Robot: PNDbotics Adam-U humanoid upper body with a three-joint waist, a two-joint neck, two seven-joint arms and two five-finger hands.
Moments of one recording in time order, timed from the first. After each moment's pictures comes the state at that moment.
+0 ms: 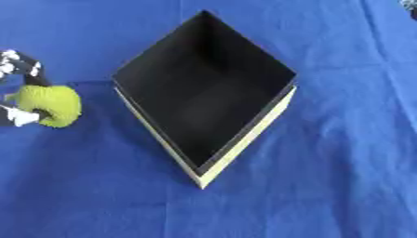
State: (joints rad) left arm -0.67 0.66 -0.07 -1.40 -0.48 -0.56 -0.43; right arm -0.54 -0.67 -0.18 -1.92 0.43 -0.17 0.02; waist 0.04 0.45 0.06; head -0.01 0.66
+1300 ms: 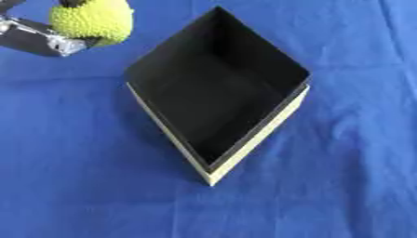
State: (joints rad) left arm -0.95 0.52 -0.18 -1.55 -0.47 -0.64 -0.32; right arm -0.58 -0.66 -0.17 -1.94 0.44 -0.16 0.01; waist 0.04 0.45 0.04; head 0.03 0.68
